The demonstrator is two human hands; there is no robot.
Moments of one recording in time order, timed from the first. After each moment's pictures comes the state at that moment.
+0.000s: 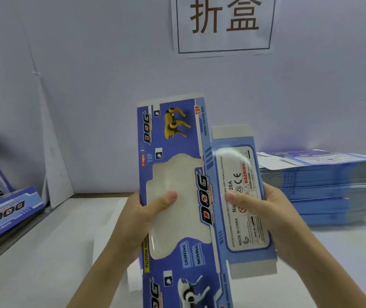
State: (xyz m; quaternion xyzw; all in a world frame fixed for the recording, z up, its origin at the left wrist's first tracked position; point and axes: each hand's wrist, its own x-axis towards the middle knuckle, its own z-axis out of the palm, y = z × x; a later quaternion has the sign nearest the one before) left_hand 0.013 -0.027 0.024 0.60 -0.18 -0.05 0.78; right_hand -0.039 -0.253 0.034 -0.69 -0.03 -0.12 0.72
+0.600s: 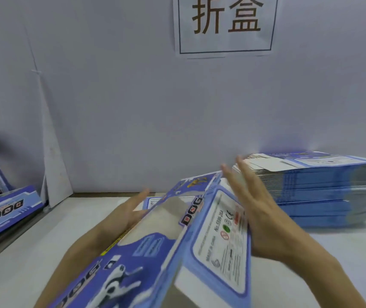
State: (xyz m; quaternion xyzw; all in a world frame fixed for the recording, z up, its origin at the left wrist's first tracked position) left_hand 0.031 0.012 0.020 0.63 -0.10 -0.23 0.73; right_hand -0.026 -0.271 0.015 -0.93 -0.22 -0.24 0.15
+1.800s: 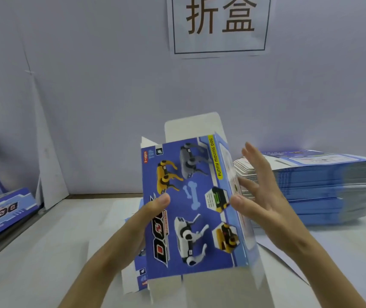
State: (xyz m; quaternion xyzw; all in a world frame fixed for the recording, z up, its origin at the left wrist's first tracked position) left_hand 0.010 -0.025 0.018 0.63 -0.24 -0.18 0.71; right_hand -0.045 -0.258 0.034 -0.76 -0.19 -0.24 0.57
